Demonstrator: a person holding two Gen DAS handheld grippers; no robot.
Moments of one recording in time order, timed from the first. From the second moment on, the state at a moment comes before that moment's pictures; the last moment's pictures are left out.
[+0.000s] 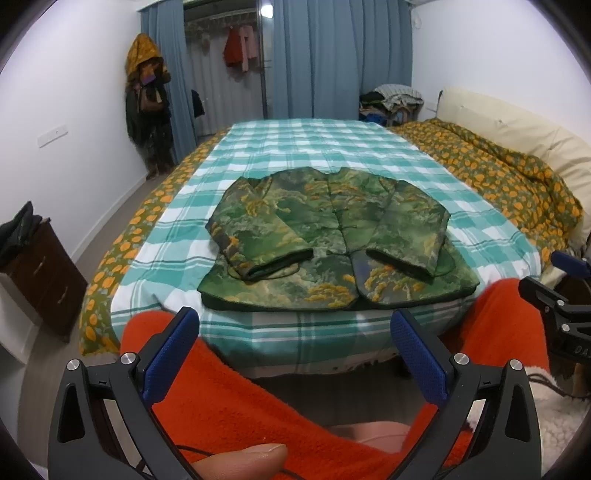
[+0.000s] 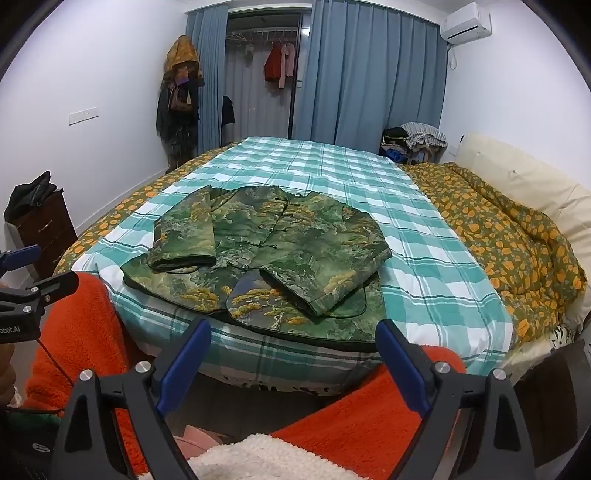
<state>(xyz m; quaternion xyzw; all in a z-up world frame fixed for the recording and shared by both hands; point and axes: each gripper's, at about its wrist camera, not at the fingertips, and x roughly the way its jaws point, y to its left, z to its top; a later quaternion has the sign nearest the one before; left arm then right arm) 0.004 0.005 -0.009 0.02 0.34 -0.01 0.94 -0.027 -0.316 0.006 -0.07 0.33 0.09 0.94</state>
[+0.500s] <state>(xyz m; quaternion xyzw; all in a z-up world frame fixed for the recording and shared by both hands) 0.003 0.006 -0.014 0.02 0.35 -0.02 0.94 -0.026 -0.315 0.002 -0.07 0.34 0.09 0.94</state>
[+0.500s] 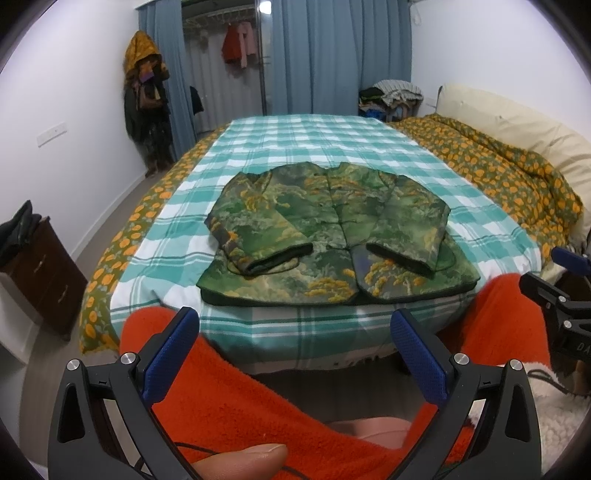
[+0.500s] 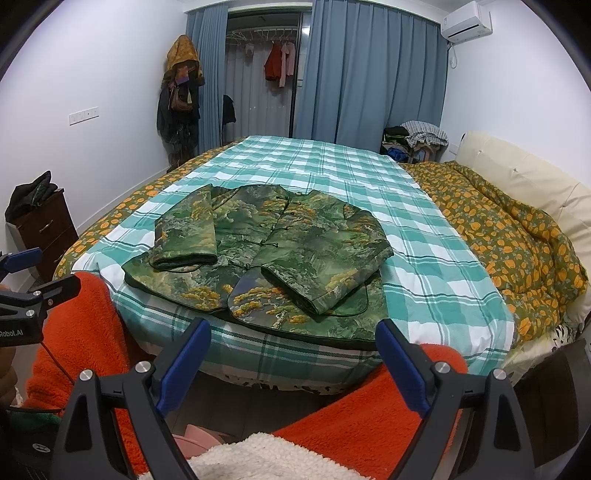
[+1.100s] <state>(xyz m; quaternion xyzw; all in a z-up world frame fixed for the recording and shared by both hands) 0.001 0.001 -0.019 0.03 0.35 -0.02 0.94 -0.028 -0.313 -0.002 -0.07 0.34 0.09 0.93</state>
